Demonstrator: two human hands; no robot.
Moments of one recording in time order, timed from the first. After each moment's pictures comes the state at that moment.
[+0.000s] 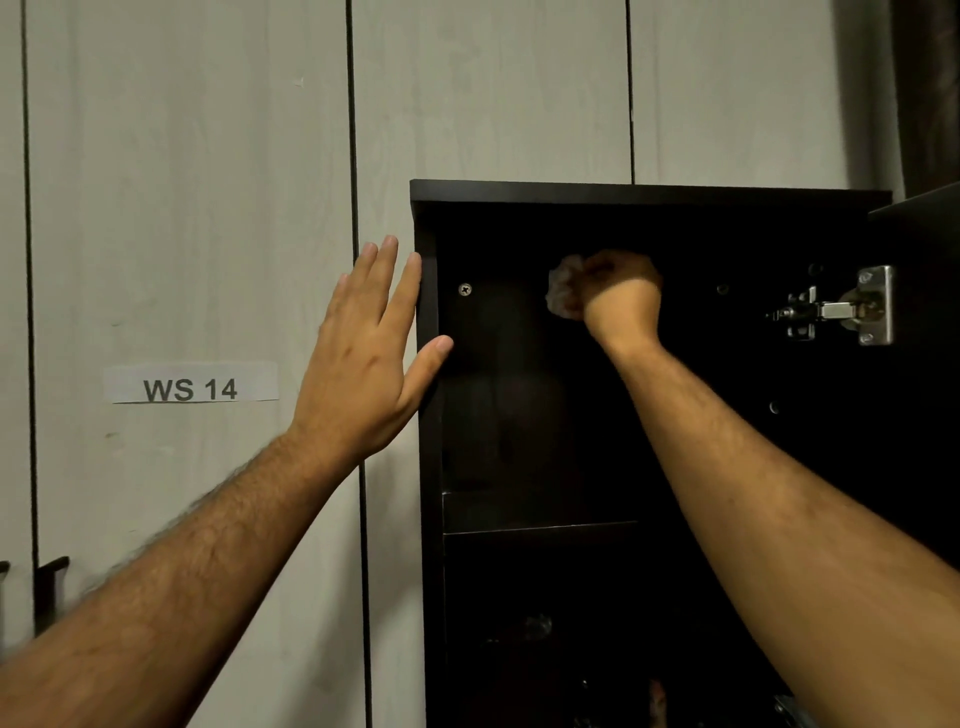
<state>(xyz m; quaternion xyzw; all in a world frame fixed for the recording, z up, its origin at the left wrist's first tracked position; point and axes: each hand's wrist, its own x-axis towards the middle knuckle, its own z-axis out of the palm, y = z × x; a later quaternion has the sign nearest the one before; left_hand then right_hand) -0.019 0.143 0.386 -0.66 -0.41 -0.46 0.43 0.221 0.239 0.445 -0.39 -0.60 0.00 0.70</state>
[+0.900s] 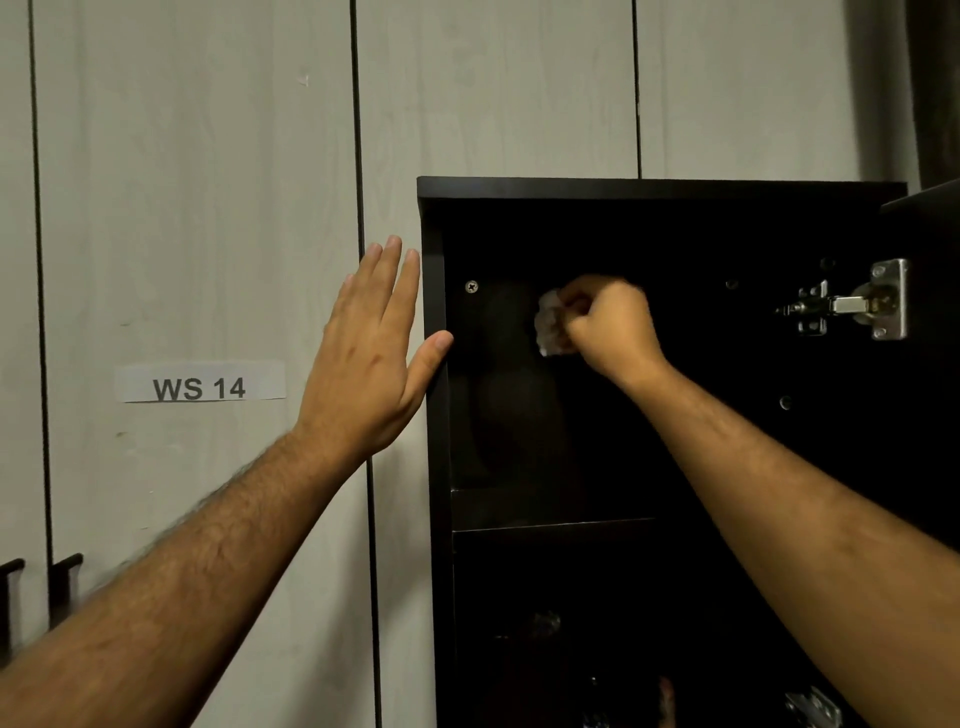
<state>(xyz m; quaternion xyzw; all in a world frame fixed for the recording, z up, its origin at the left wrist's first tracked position) -0.025 0.146 0.384 -0.66 -0.41 -0.46 0.43 0.211 0.220 0.423 -0.37 -0.69 -0.02 0.62</state>
